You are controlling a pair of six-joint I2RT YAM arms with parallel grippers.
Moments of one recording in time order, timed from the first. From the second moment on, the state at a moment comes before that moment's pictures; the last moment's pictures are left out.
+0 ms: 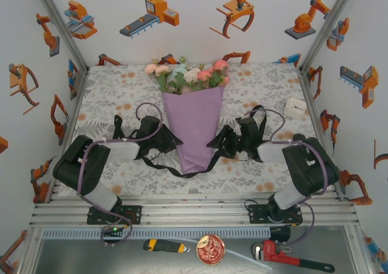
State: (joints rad) left arm -0.56 1.60 0.60 0.26 0.21 -1.08; right arm 0.41 1.56 0.51 0.32 -0.53 0.98
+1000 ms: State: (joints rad) left arm -0.56 1.60 0.64 0.23 0.25 -1.09; right arm 0.47 1.62 0.59 0.28 -0.46 1.04
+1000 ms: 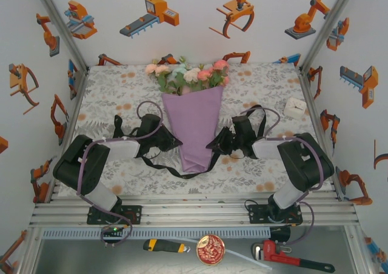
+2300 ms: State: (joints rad) left arm -0.67 1.33 0.50 0.02 0.13 -1.07; right arm 0.58 1.34 0.49 0.04 -0.33 0.98
